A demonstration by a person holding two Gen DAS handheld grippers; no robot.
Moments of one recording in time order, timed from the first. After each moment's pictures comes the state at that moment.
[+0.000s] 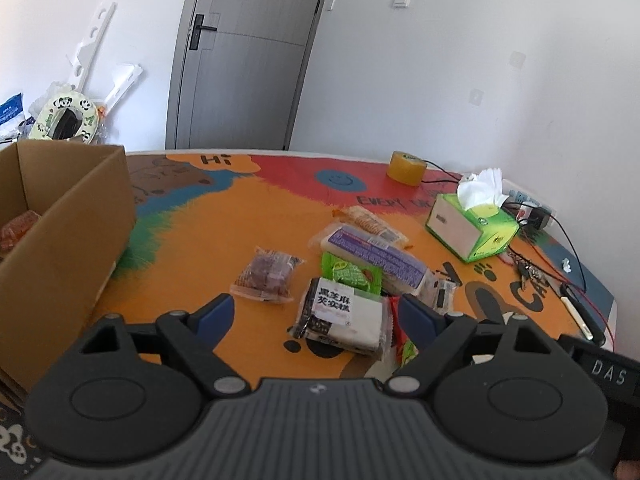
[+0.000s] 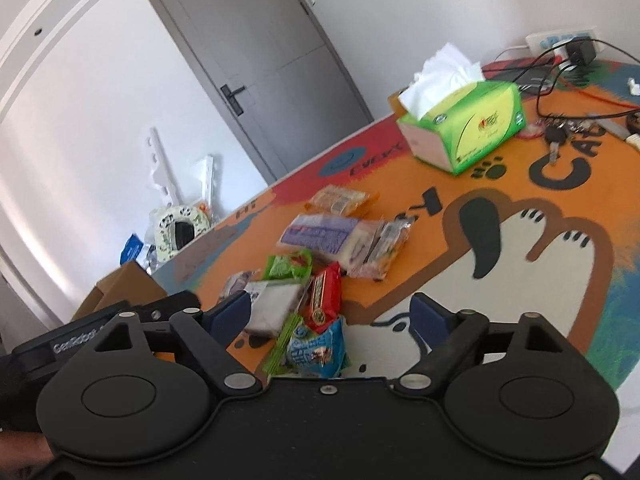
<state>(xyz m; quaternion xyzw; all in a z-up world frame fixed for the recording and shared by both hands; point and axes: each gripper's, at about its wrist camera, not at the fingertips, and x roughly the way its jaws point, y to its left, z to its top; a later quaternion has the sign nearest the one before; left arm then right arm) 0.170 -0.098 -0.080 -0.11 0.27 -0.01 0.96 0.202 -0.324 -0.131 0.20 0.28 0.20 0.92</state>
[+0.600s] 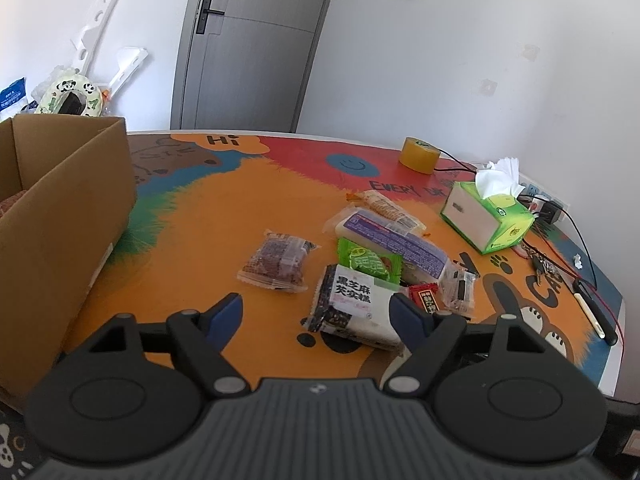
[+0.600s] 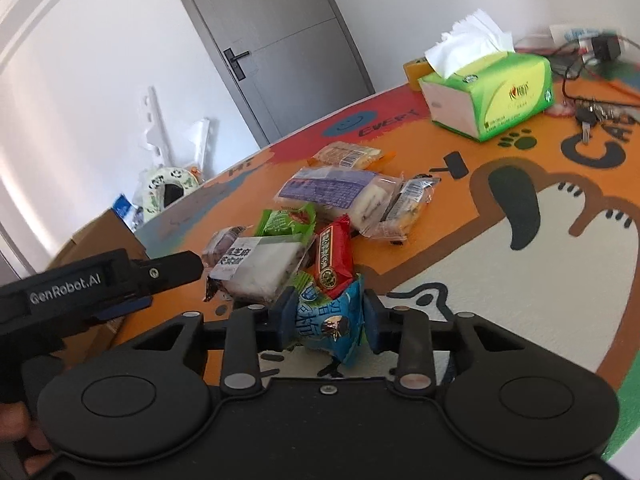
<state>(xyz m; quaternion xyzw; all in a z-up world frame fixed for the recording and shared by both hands) 0.184 -0.092 -0.094 -0.12 0.29 0.00 0.95 0.214 -0.294 -0.154 0.16 0.31 0.20 0.92</state>
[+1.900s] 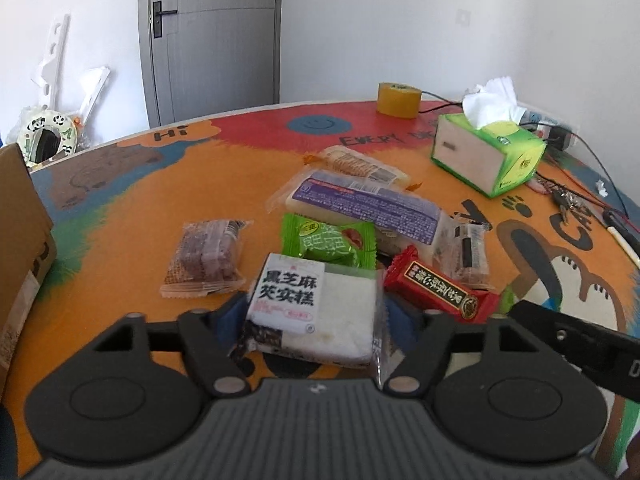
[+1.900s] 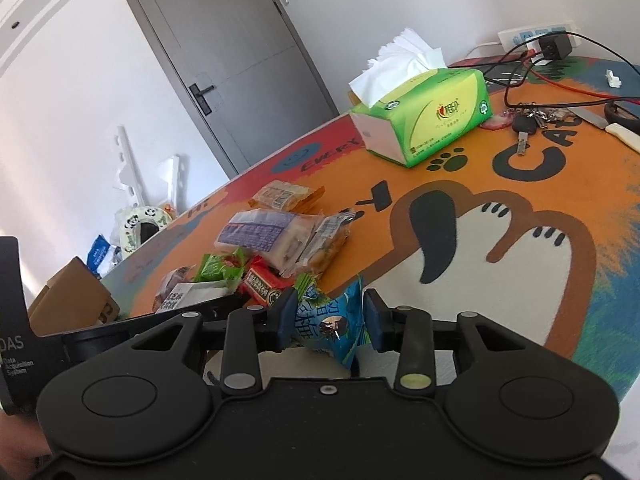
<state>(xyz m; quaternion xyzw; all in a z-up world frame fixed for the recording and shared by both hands) 0.237 -0.145 -0.125 -0.02 0.33 -0.01 0.94 0.224 -0.338 -0.161 0.19 0.28 0.15 0.93</state>
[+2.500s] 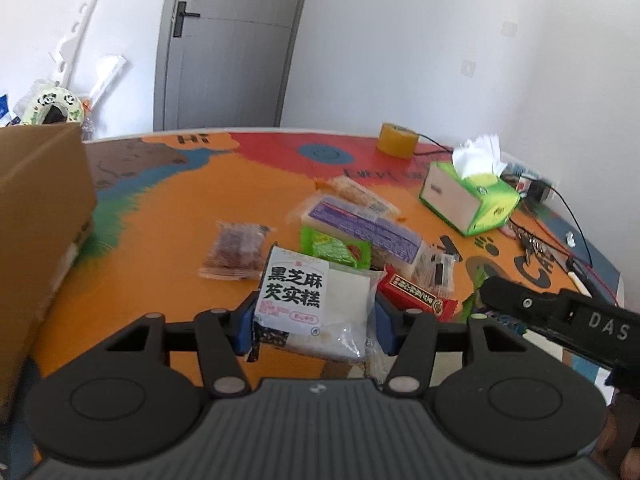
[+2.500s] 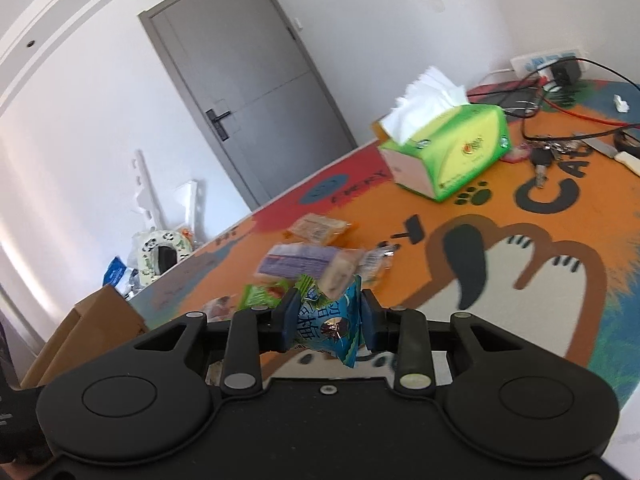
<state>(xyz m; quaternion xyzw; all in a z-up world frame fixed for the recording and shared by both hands) 0.187 -0.117 -0.098 -0.09 0.29 -0.02 0.95 0.207 -0.325 -0.132 0.20 0.24 0.17 0.93</state>
